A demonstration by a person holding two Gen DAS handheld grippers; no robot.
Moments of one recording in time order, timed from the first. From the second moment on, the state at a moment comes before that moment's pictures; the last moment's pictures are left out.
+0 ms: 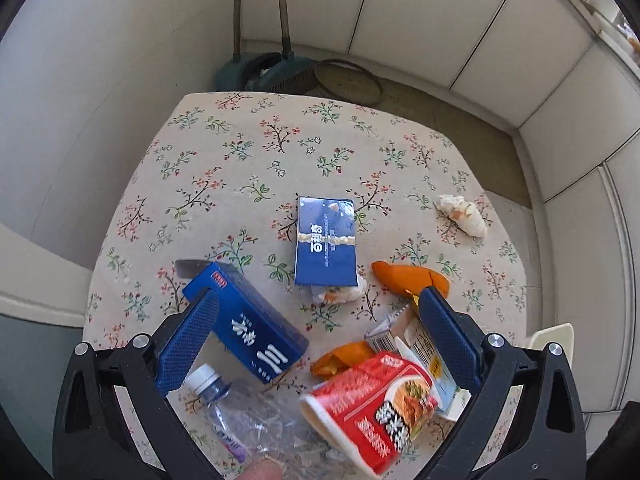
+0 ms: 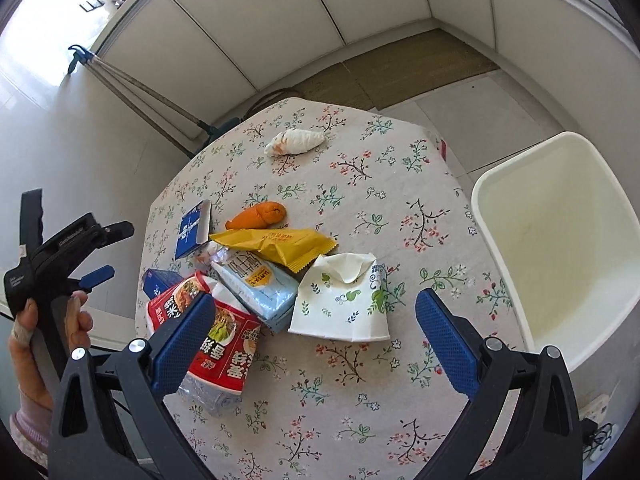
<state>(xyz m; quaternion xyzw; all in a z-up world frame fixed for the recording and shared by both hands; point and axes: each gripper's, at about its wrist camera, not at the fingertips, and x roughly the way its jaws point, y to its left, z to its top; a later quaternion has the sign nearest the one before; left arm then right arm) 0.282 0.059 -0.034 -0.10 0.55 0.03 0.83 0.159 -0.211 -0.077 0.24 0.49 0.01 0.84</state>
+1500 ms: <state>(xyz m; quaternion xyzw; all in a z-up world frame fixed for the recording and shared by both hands) 0.151 0.071 -0.036 -0.17 0.50 -0.05 0.85 0.307 -0.190 -0.100 0.02 0.44 0.13 0.89</state>
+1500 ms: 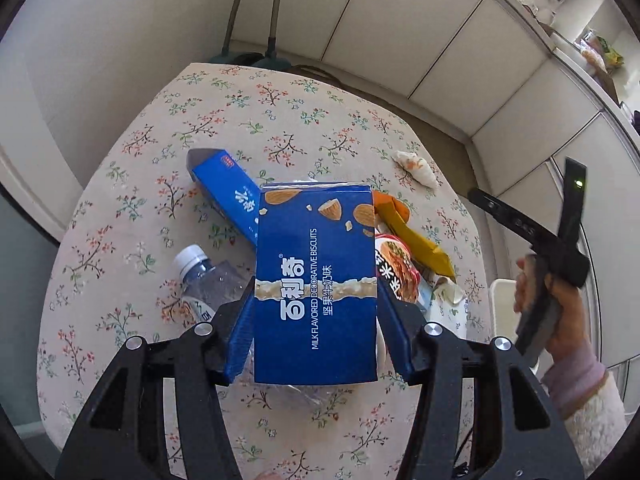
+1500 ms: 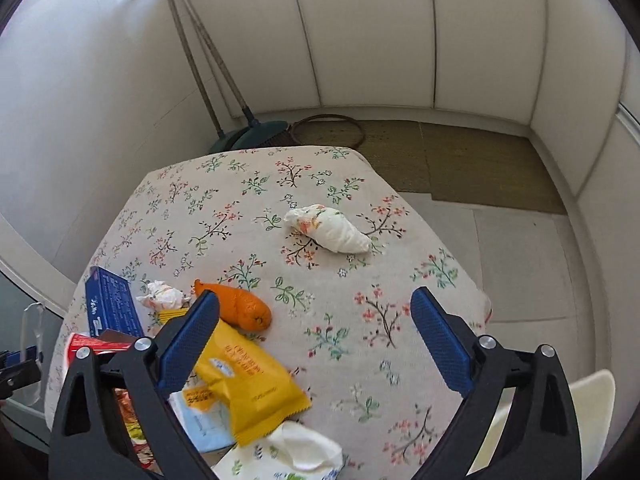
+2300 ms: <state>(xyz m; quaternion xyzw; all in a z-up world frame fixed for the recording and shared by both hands) 0.148 0.080 -0.035 -0.17 0.47 -0.08 0.86 0.414 -0.177 -0.175 0.00 0.49 0.15 0.86</state>
